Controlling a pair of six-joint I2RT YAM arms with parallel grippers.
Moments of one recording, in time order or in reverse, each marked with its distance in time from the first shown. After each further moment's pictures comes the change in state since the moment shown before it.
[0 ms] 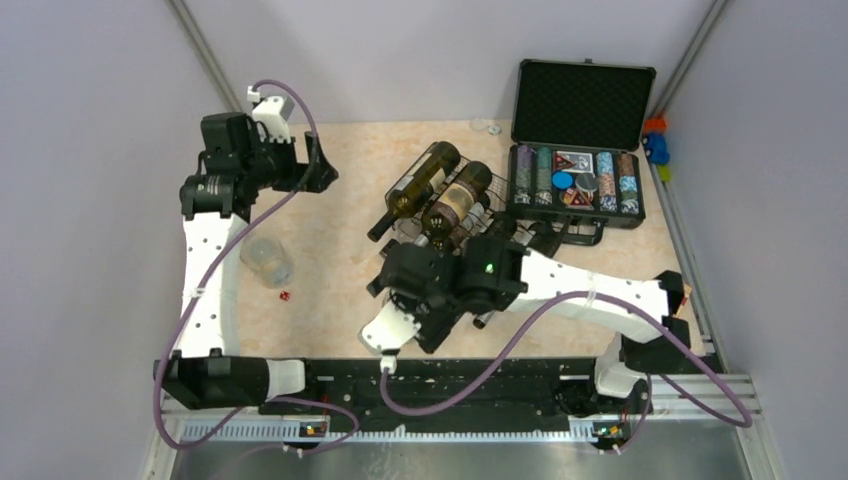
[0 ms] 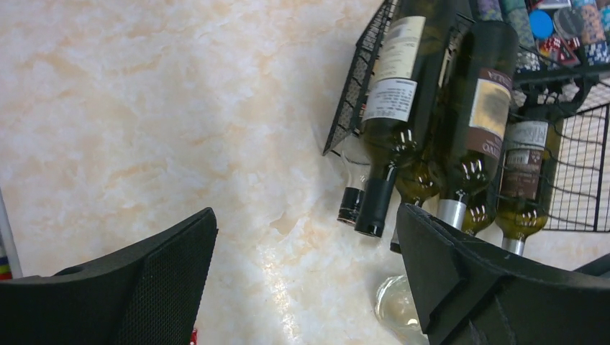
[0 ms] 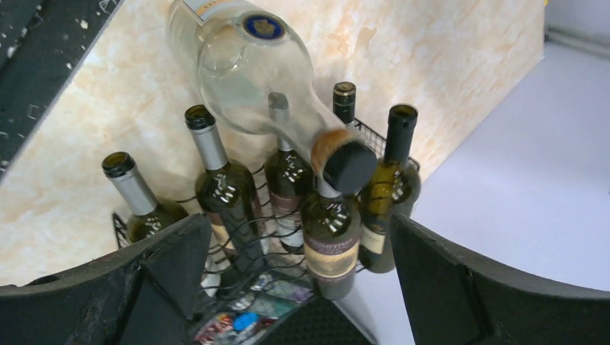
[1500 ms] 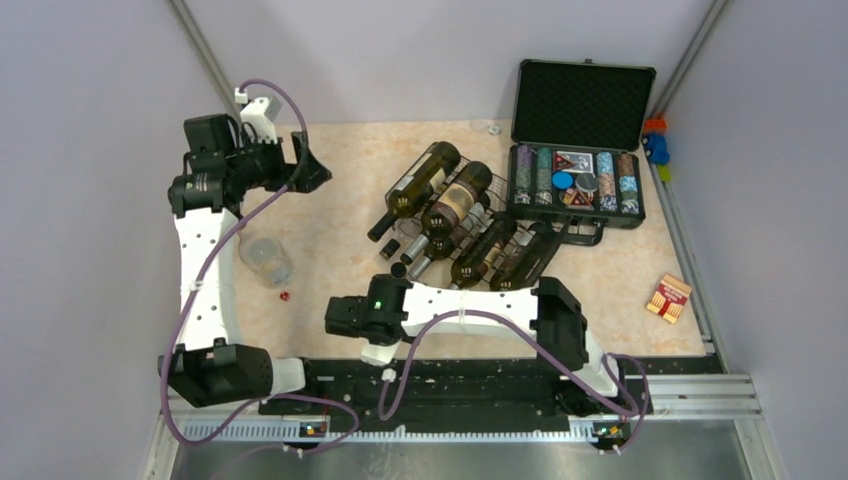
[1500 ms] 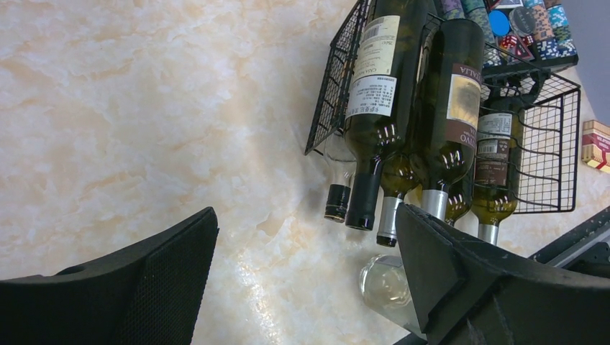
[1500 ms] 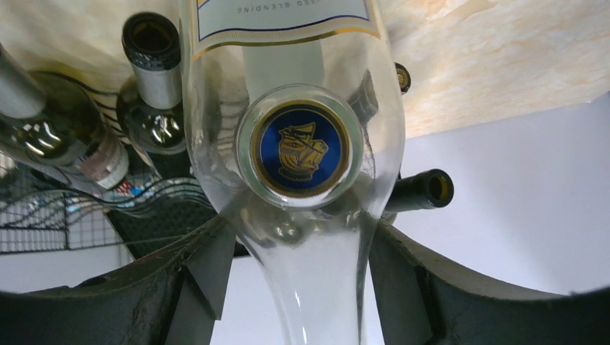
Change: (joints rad) left arm 0.139 0.038 -0.004 -0.004 0.197 0.016; right arm 0.071 0.460 0.119 -0.136 0.445 -0.311
